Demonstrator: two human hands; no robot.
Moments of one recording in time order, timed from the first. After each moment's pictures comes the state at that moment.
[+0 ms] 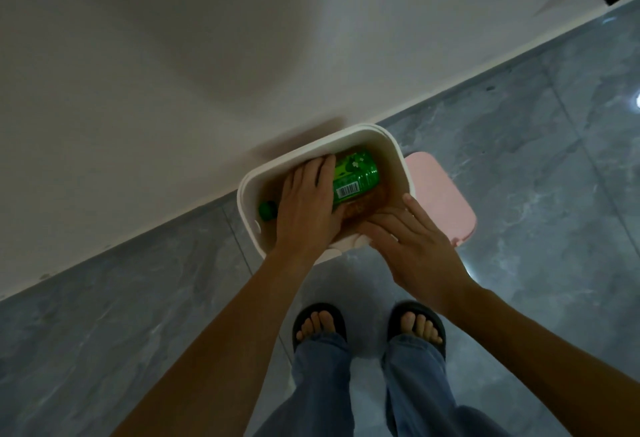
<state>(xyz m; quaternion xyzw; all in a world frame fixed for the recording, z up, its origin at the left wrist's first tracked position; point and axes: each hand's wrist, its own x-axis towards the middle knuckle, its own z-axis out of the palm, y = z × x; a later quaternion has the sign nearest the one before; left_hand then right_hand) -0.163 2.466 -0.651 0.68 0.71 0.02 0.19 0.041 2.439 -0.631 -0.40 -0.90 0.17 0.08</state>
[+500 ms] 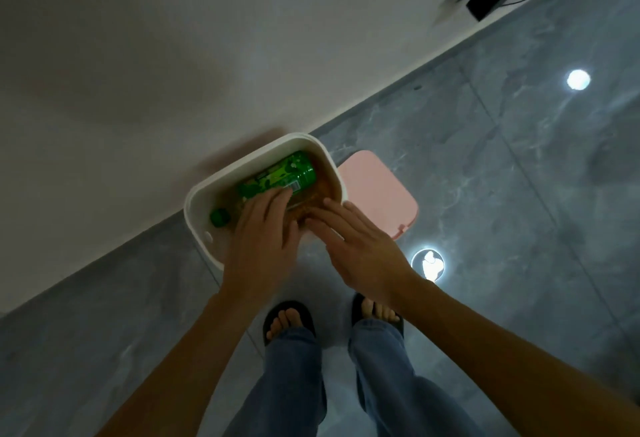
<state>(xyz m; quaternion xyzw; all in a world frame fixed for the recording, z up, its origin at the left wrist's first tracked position) -0.146 2.428 -0.593 0.68 0.69 0.09 0.25 0.055 2.427 -0.608 -0.43 -0.86 0.26 0.03</state>
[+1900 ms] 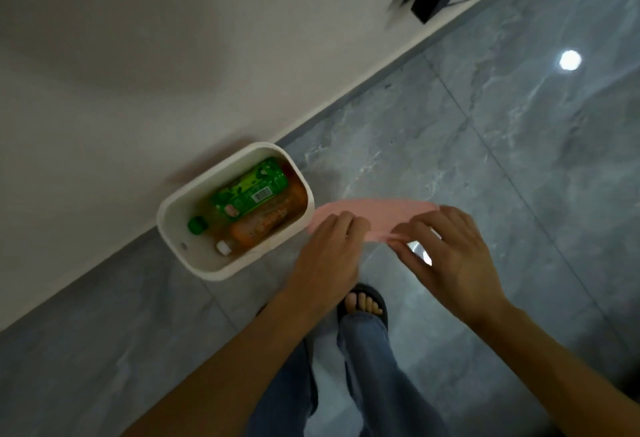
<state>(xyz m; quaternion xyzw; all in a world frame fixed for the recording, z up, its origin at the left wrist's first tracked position) -0.019 2.427 -0.569 0.81 0.50 0.06 0.29 0.188 2.412 -0.547 -0.58 -0.79 0.12 0.14</state>
